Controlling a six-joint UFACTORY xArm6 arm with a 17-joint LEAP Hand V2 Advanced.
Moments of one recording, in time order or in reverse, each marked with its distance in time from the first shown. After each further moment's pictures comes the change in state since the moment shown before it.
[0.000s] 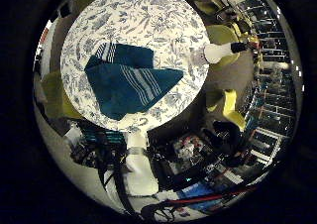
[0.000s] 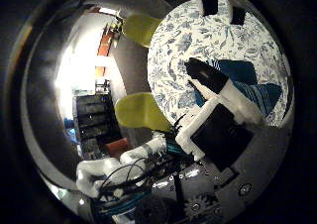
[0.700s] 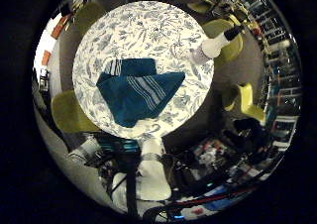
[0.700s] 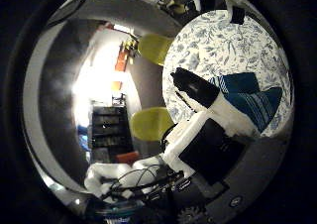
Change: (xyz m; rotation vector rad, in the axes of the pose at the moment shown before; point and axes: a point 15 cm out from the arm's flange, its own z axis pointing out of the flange) arm 0.051 0.022 -0.050 0.380 -0.288 0.179
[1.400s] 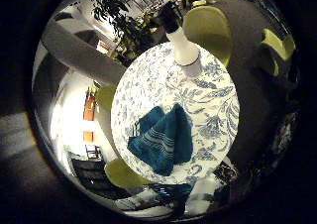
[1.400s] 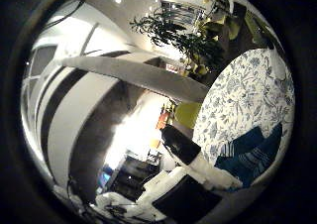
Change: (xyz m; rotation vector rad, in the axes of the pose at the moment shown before) arm 0.185 -0.001 -0.090 0.602 -0.335 0.311
